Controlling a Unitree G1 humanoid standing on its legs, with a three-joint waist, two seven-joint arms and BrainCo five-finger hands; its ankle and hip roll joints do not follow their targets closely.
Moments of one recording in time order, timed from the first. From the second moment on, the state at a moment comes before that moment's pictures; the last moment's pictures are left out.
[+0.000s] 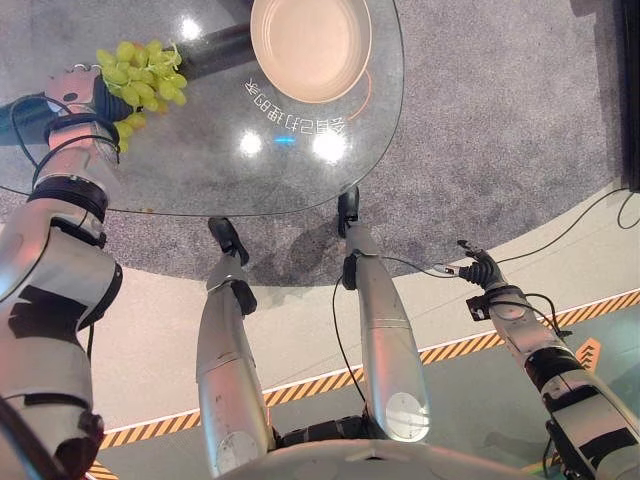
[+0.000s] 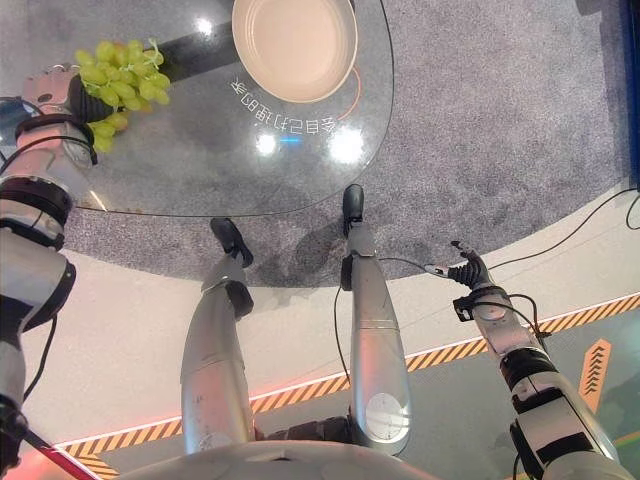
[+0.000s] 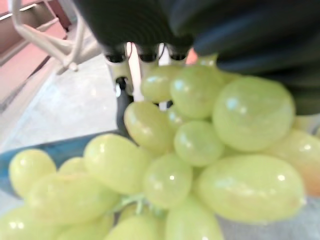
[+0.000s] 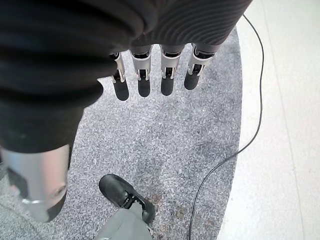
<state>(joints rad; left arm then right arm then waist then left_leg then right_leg) -1.25 0.80 -0.74 1.27 0.35 0.12 0.32 -0.35 -0.60 0.35 0.83 0.19 -0.10 -0.17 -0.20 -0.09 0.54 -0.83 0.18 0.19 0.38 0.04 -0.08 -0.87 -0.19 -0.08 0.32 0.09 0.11</state>
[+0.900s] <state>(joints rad) -0.85 0.78 -0.31 0.80 -0.06 -0.16 0.62 -0.21 -0.51 0.36 0.67 0.17 -0.11 -0.22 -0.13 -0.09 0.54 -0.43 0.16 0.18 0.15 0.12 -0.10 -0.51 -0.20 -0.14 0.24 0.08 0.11</state>
